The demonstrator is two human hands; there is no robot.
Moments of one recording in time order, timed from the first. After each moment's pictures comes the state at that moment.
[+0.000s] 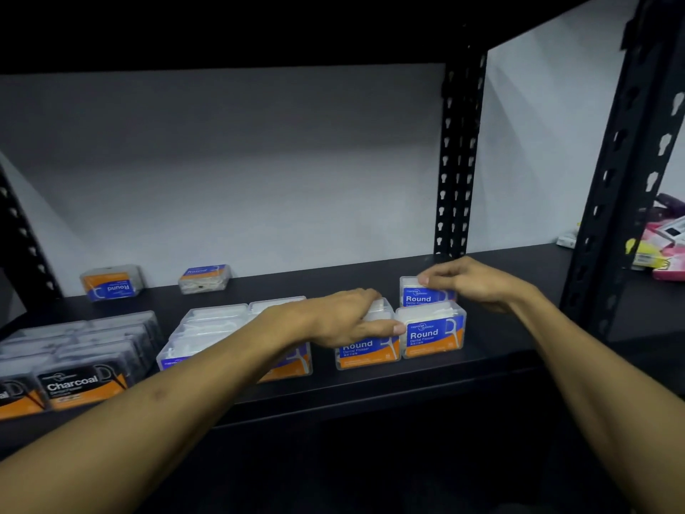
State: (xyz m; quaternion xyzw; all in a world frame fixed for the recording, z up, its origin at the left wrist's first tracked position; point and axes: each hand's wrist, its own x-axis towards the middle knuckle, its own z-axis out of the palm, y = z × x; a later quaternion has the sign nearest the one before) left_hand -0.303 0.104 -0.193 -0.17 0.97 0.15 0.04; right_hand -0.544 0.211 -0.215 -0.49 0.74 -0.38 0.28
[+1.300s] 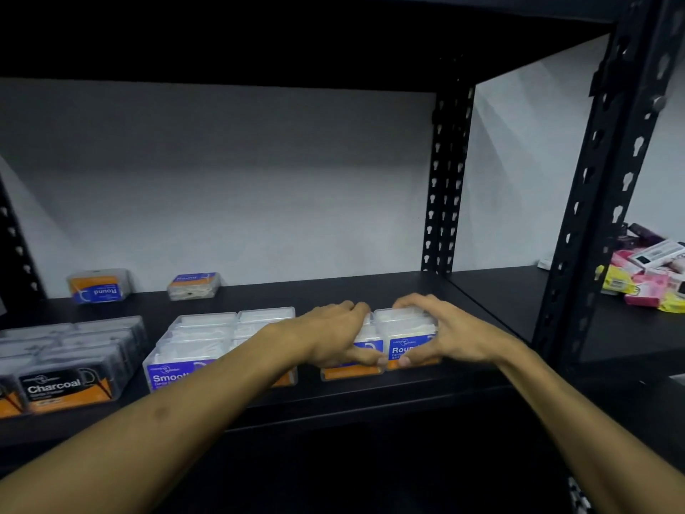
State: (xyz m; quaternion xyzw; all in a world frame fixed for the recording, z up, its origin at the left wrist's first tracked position) left_hand -0.307 0.106 -0.206 -0.18 0.98 0.03 0.01; right_hand -0.498 0.245 -0.231 -0.60 0.71 -0.32 0.18
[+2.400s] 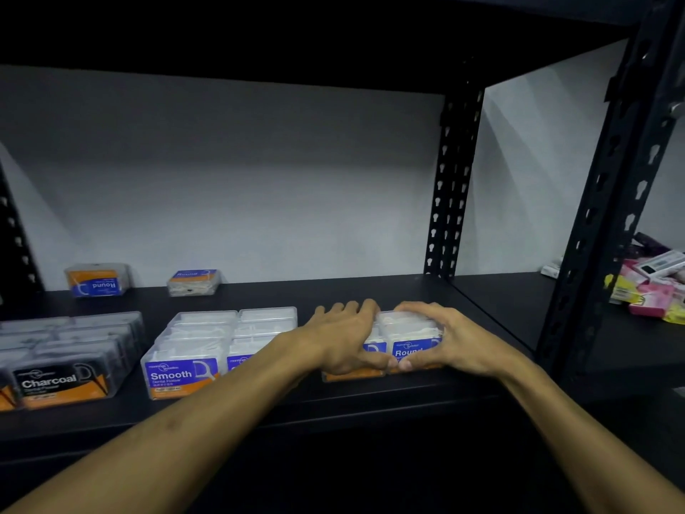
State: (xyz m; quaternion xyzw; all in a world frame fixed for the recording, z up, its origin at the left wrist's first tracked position) left_hand -0.315 0.109 -0.217 -0.20 0.98 0.03 -0.03; right_hand -0.492 0.246 -0.234 -0.61 0.70 -0.34 0.16
